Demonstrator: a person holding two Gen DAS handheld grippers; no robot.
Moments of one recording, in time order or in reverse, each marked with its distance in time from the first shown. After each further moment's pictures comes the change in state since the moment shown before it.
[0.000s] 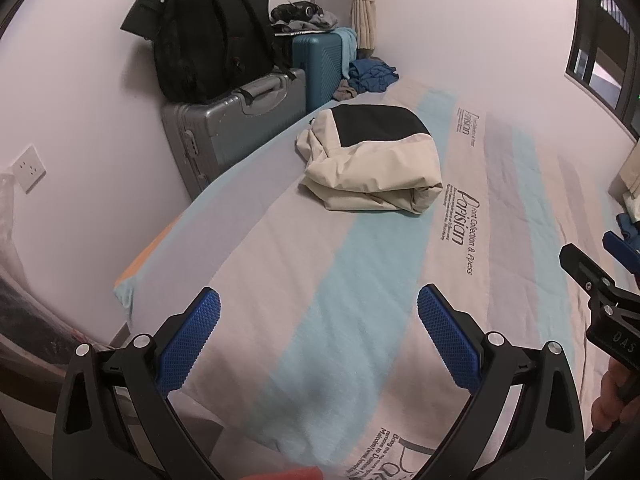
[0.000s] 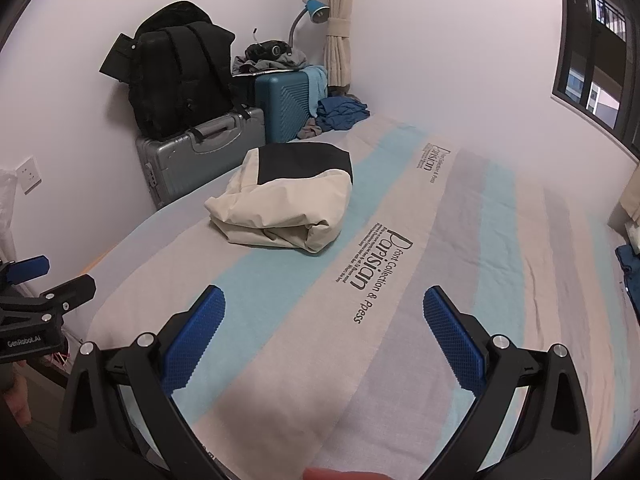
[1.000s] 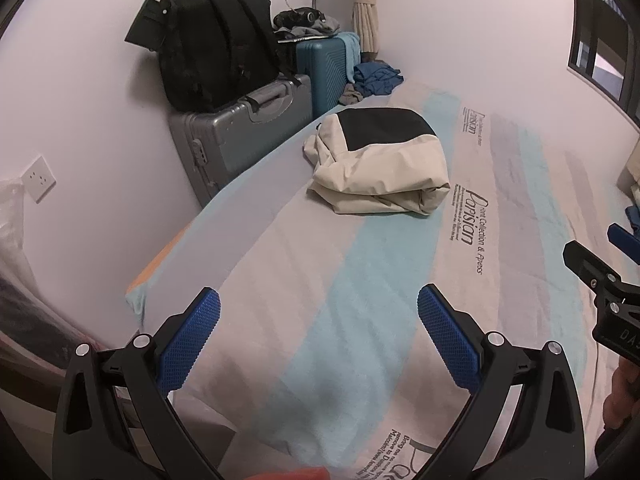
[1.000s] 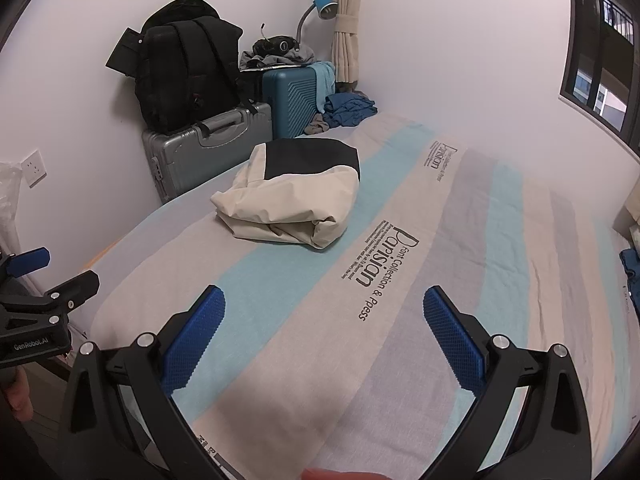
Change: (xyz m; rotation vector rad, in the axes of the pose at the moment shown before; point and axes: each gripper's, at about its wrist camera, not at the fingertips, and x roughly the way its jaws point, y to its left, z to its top) left arm -0.005 -0.008 -0.006 0.018 -0.023 0.049; right arm -0.003 0.000 0.000 -0.018 0.012 0.023
